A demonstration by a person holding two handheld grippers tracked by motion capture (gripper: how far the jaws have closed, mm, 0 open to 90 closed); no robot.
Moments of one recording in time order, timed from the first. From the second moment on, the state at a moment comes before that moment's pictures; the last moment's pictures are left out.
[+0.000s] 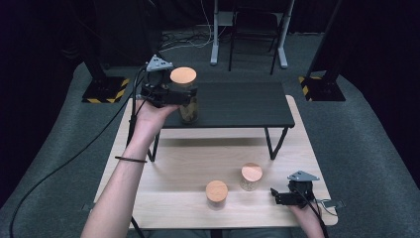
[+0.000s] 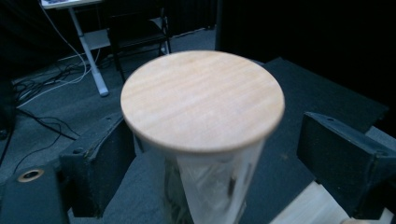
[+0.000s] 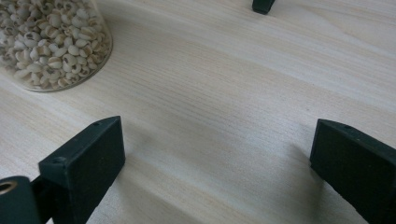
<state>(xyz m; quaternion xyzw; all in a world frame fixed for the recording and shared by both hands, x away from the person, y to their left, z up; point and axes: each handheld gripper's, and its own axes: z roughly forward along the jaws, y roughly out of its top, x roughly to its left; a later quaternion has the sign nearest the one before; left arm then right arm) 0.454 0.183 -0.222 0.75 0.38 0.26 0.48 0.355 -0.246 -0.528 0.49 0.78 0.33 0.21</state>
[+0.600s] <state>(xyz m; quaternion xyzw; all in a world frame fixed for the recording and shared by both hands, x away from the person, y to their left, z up) 0.422 0.205 -0.239 0.75 0.36 0.24 0.49 0.355 -0.246 -0.528 0.49 0.78 0.33 0.21</state>
